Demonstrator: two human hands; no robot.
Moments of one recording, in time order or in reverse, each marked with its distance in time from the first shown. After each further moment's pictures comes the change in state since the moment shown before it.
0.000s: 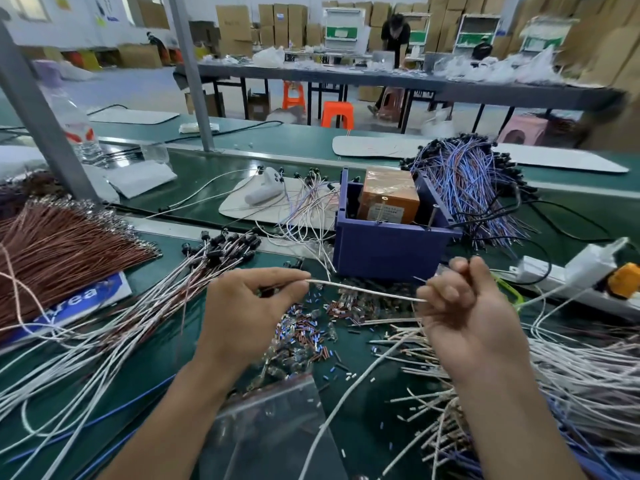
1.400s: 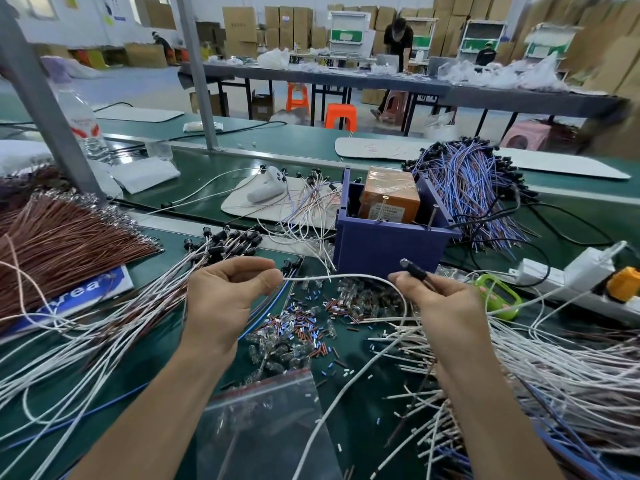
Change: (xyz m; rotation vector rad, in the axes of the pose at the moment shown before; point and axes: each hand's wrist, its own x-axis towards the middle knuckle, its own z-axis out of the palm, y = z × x) left_hand 0.006 -0.005 -0.008 -0.497 0.143 -0.445; right_hand 0.000 0.015 -0.011 -1.102 0.077 -0.224
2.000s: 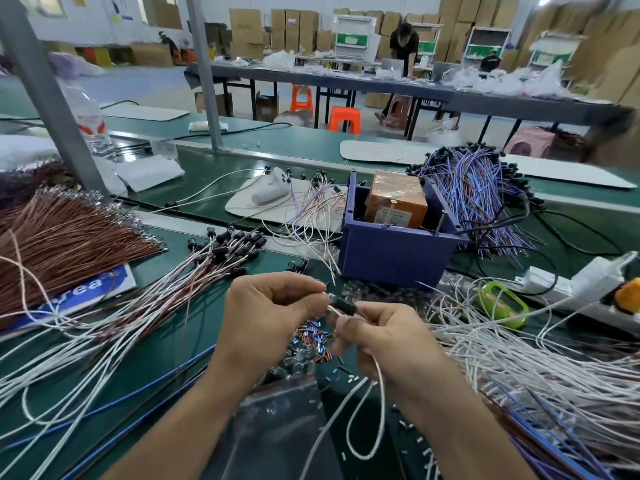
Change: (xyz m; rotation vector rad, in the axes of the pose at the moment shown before) left_hand -0.027 0.003 0.023 0.195 -0.191 0.169; right_hand -0.028 0.002 0.039 0.088 -0.535 0.144
